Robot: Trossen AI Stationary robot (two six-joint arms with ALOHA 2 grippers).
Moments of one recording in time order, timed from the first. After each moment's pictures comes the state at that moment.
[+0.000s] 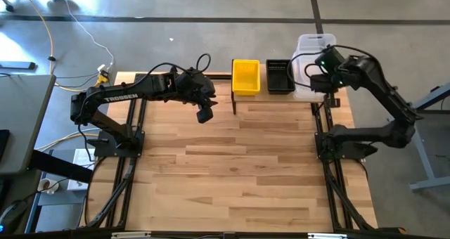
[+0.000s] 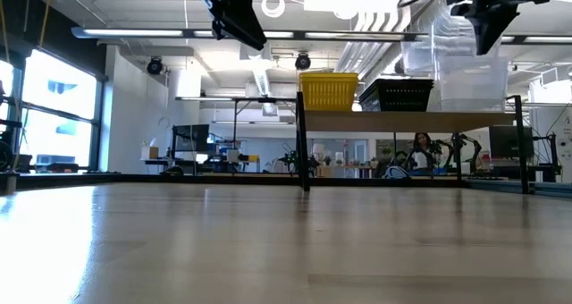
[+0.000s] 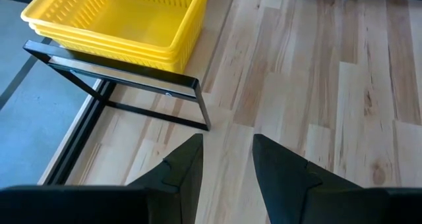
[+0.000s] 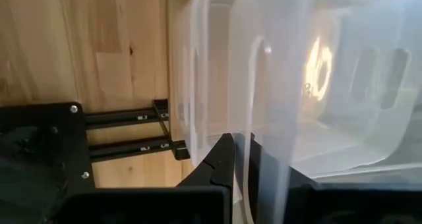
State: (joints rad) left arm 0.37 1.45 1.36 -0.68 -0.07 0.03; right arm -0.77 1.09 1.43 -1.57 0.25 -0.86
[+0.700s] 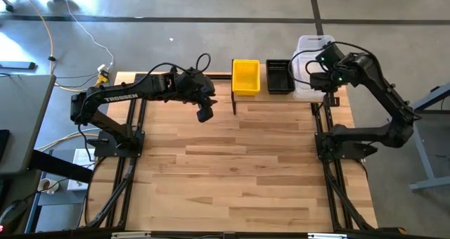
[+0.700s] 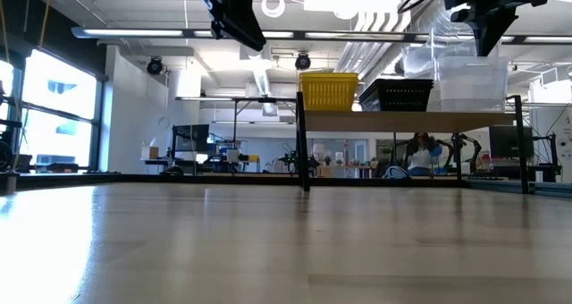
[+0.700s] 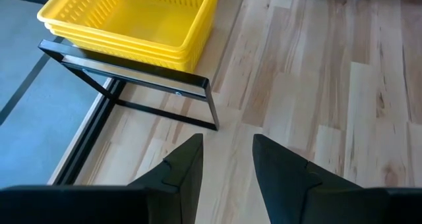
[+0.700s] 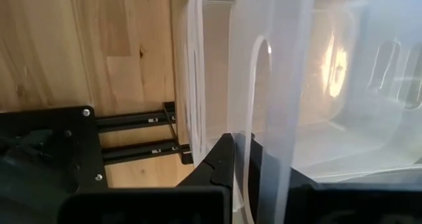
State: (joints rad) left arm 0.37 1.45 1.36 -0.68 -0.10 0.03; right arm -0.85 1.12 1.43 -1.57 0.18 -0.89
